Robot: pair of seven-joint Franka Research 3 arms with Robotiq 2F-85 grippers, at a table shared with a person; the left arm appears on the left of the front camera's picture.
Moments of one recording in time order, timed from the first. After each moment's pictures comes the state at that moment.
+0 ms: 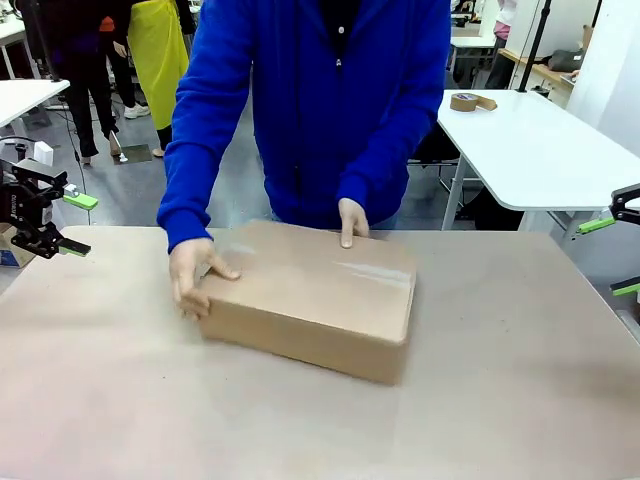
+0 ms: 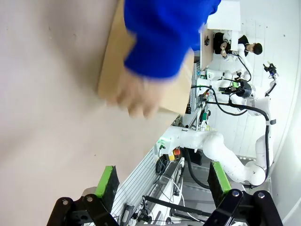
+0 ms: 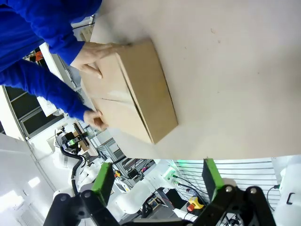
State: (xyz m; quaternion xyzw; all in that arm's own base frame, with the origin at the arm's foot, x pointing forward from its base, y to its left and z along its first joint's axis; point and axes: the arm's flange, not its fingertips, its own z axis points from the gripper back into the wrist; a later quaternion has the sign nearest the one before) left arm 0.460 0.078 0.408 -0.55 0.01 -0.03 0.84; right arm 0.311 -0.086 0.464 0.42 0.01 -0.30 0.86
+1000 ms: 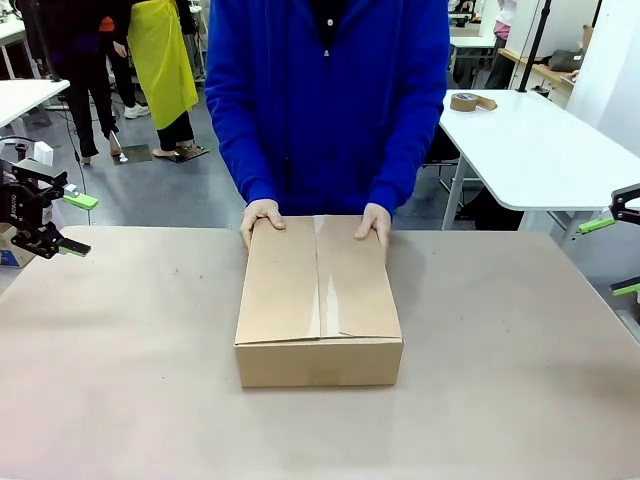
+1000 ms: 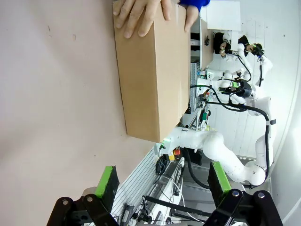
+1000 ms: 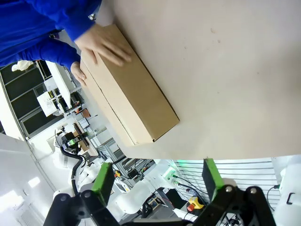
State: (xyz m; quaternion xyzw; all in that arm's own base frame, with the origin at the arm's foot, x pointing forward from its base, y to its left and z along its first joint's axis) left arm 0.460 0.078 0.408 -0.55 0.01 -0.03 0.84; right arm 0.311 -0.086 0.464 0.42 0.01 -0.30 0.86
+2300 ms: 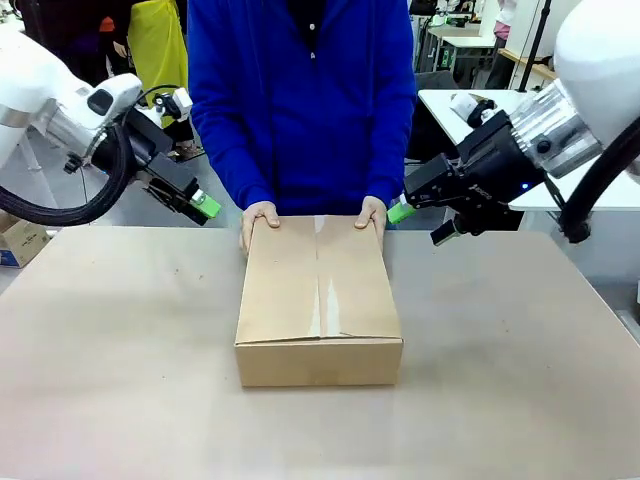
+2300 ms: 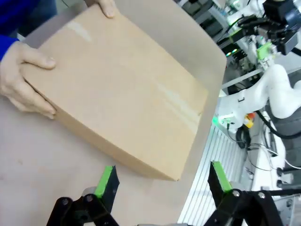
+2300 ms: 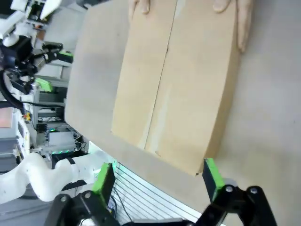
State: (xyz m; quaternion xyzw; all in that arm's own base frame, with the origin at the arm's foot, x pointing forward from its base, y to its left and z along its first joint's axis) left arm 0.460 -0.138 0.478 -0.40 -0.13 -0.38 0.82; right arm 0.350 0.173 0.508 0.32 -0.13 0.09 0.93
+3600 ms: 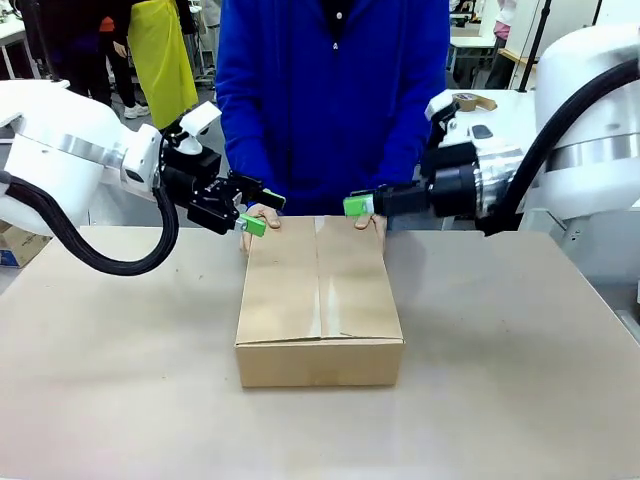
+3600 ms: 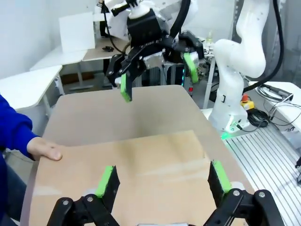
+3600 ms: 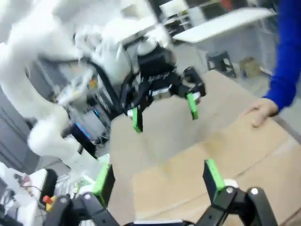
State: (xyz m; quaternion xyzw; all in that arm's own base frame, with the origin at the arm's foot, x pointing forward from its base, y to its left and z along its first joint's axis) left arm 0.485 -0.202 0.411 -0.49 -0.37 -0.62 0.50; right arm 0.409 0.203 0.427 0.49 -0.37 0.42 0.67
